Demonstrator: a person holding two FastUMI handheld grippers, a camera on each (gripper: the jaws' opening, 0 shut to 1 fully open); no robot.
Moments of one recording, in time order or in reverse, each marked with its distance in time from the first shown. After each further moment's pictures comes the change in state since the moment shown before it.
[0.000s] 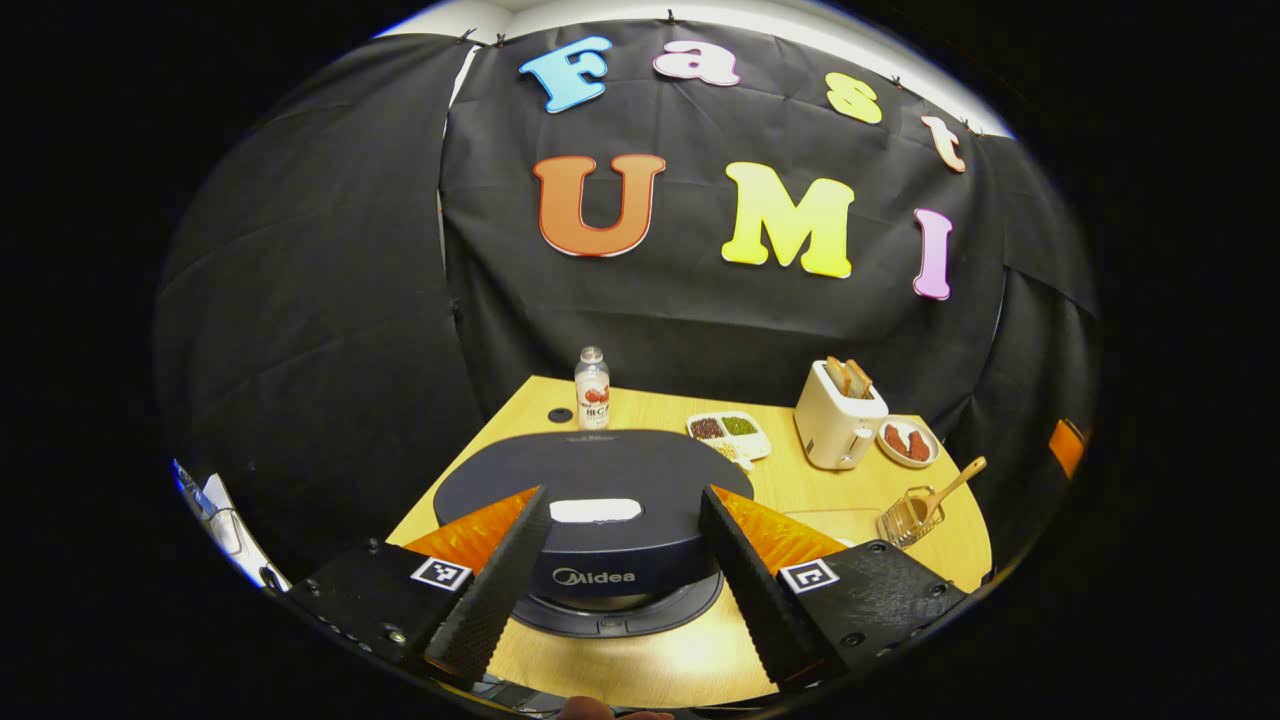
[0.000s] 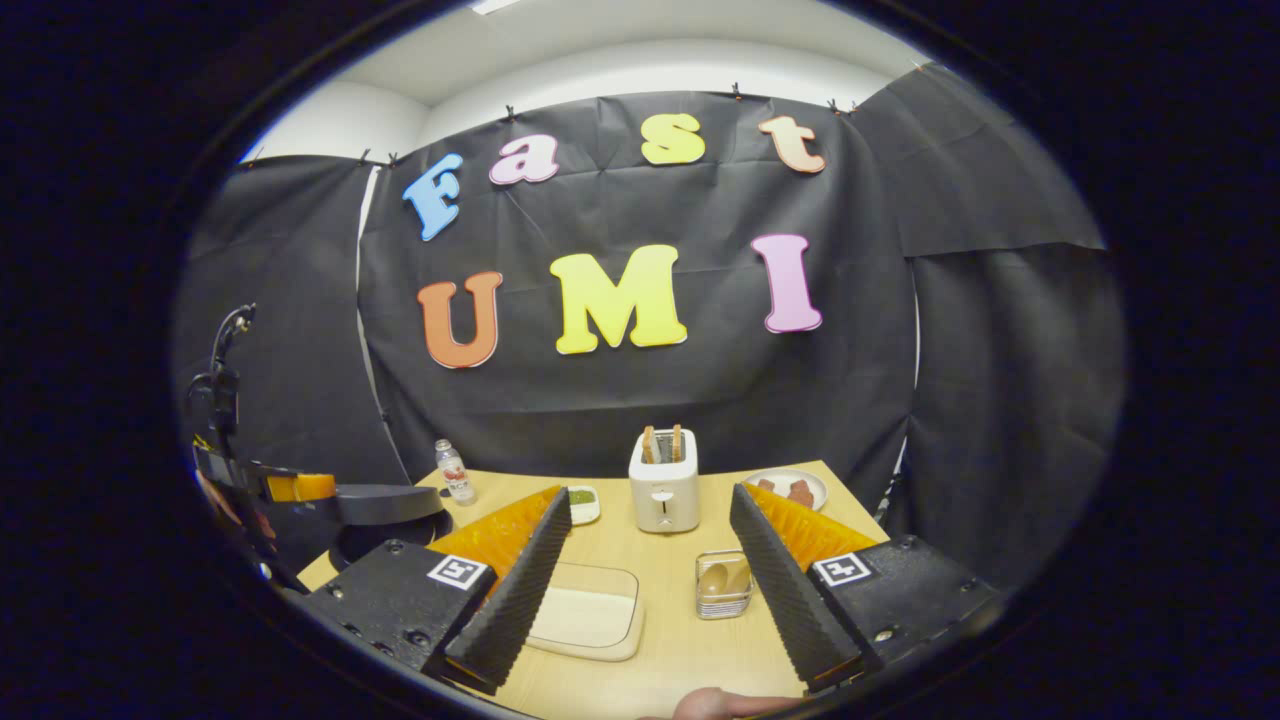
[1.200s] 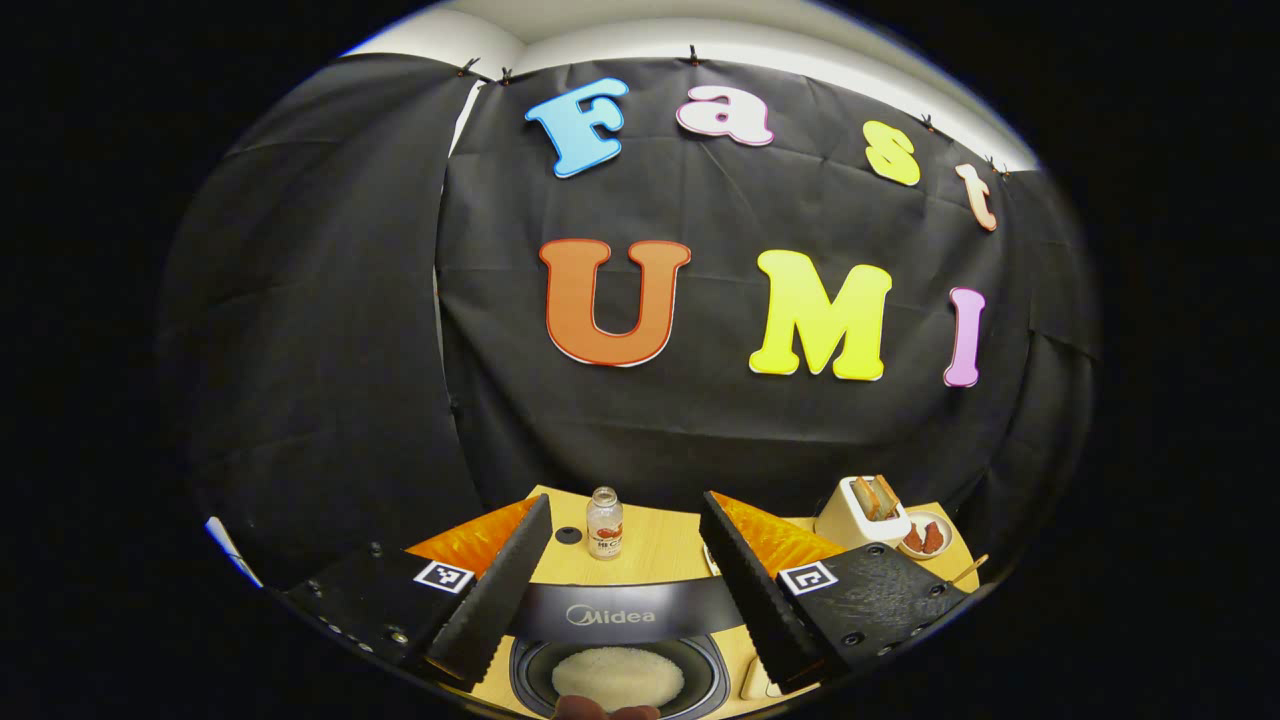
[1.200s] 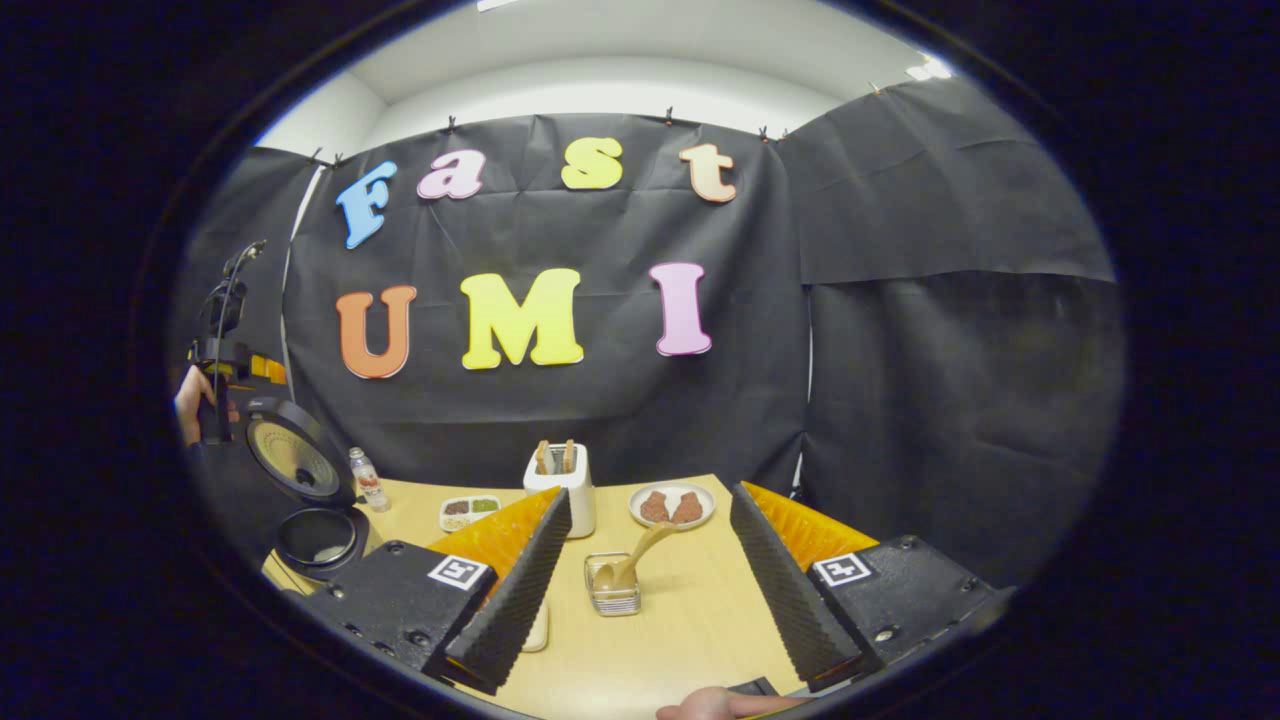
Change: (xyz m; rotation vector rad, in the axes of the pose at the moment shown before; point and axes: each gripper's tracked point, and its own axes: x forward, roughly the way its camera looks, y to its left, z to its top) left arm 0.068 0.027 0.180 -0.016 -0.194 0.019; right arm -0.075 -0.084 0.018 -0.021 -0.071 -0.299
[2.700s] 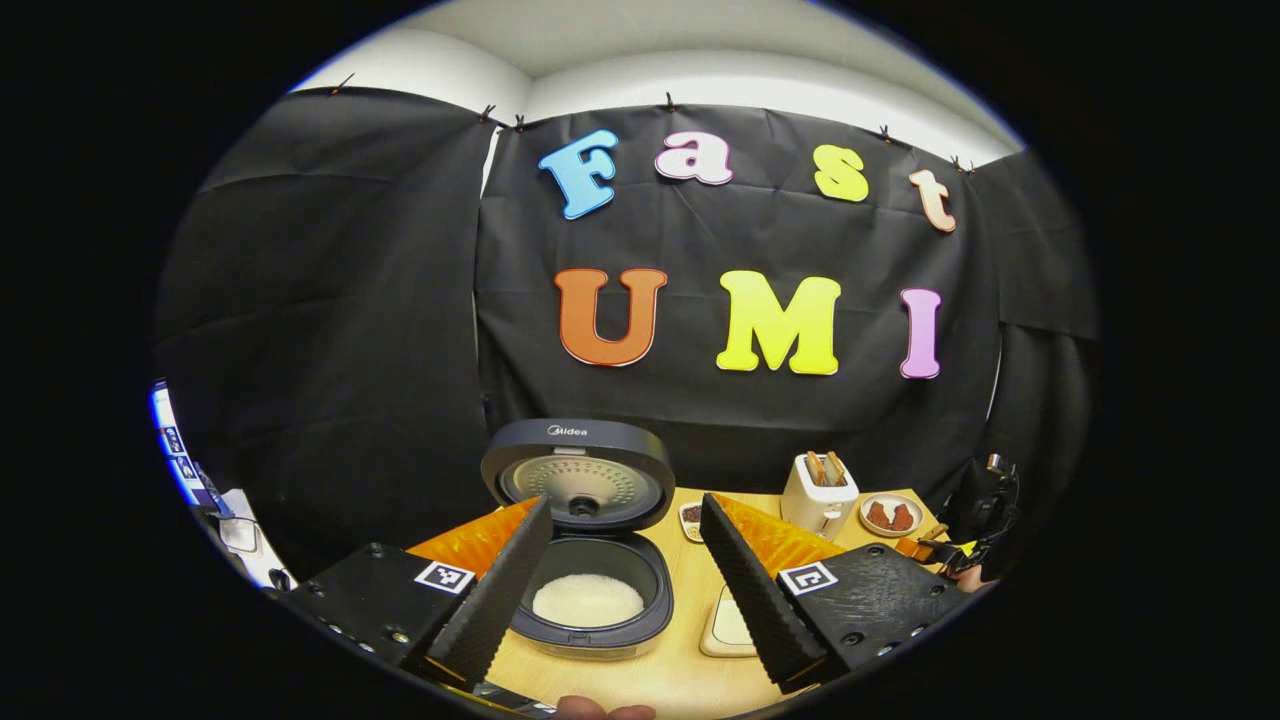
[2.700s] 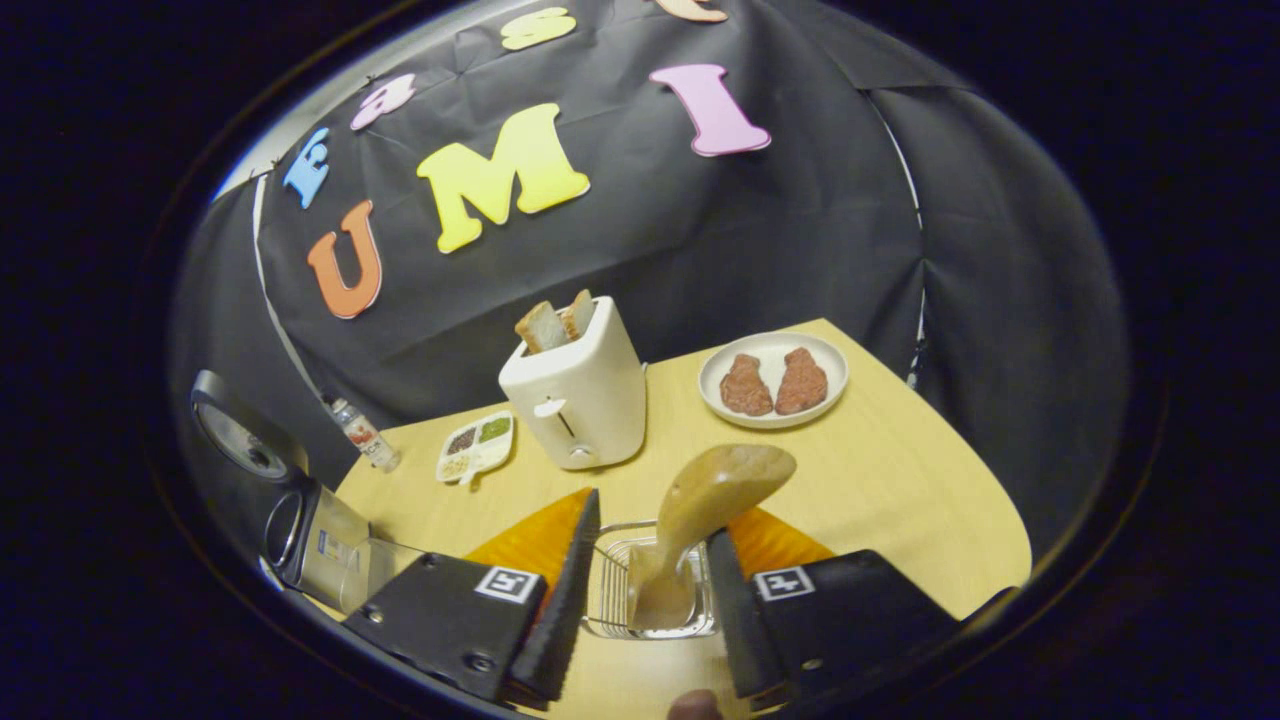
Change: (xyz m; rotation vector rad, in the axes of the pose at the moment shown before) left arm -0.185 -0.070 -0.049 0.003 -0.123 0.049; right arm 0.255 0.033 -0.193 0.188 0.385 0.218
